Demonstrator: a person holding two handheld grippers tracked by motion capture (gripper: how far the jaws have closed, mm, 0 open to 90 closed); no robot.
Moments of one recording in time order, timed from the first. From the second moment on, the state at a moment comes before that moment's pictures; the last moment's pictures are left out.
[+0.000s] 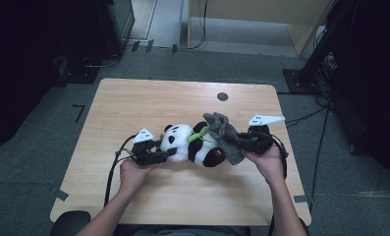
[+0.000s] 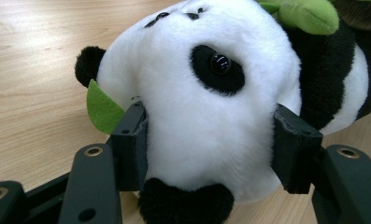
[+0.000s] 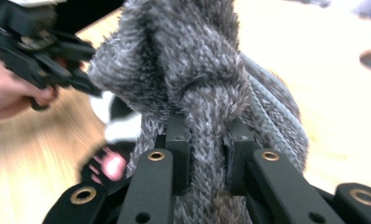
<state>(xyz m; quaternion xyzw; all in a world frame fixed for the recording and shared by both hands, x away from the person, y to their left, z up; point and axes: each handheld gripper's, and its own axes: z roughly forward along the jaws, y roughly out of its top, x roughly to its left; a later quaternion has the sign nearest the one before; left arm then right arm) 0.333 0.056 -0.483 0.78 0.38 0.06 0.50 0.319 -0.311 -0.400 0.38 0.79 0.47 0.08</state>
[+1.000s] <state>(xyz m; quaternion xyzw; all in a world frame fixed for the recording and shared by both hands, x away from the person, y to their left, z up) 0.334 0.055 -0.482 0.78 0.38 0.06 0.49 0.331 -0.237 -0.412 0.28 0.87 0.40 0.07</state>
